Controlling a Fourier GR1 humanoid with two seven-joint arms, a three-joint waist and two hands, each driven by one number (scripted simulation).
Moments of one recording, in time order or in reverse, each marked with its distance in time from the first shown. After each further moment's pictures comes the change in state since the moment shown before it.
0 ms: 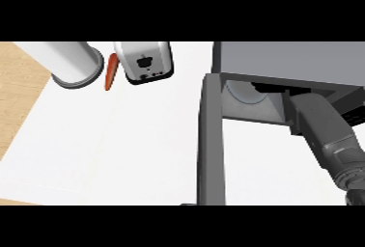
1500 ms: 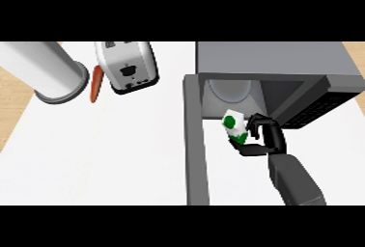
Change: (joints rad) left arm 0.202 -0.075 0.016 -0.062 0.018 -0.004 -0.045; right arm 0.434 0.210 0.019 -0.202 -0.069 0.289 -0.300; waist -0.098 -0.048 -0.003
